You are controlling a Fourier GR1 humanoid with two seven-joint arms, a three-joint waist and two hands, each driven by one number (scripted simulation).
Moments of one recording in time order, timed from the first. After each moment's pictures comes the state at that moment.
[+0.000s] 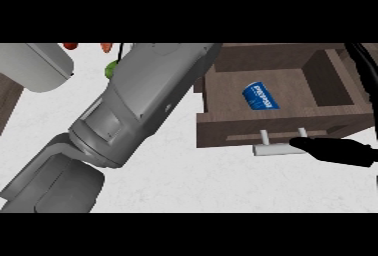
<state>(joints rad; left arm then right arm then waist) -1.63 0.00 -0.29 -0.31 0.60 0.65 0.00 -0.27 -0.33 -0.04 -1.97 0.48 0.10 0.16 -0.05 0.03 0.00</state>
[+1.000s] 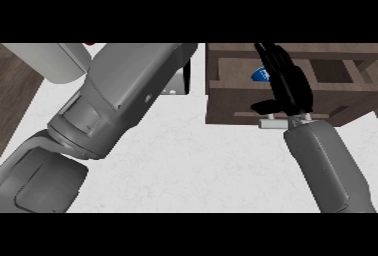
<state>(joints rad) -1.60 0.06 -0.26 -0.32 0.56 0.59 0.02 -0.59 -0.22 0.11 -1.14 0.95 -0.27 -0.04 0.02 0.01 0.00</state>
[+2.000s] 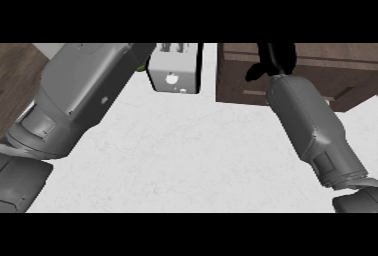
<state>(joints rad) -1.43 0.21 -0.29 -0.57 0.51 0.53 0.15 -1.04 -0.18 -0.04 -0.47 1.08 -0.63 -0.05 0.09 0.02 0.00</state>
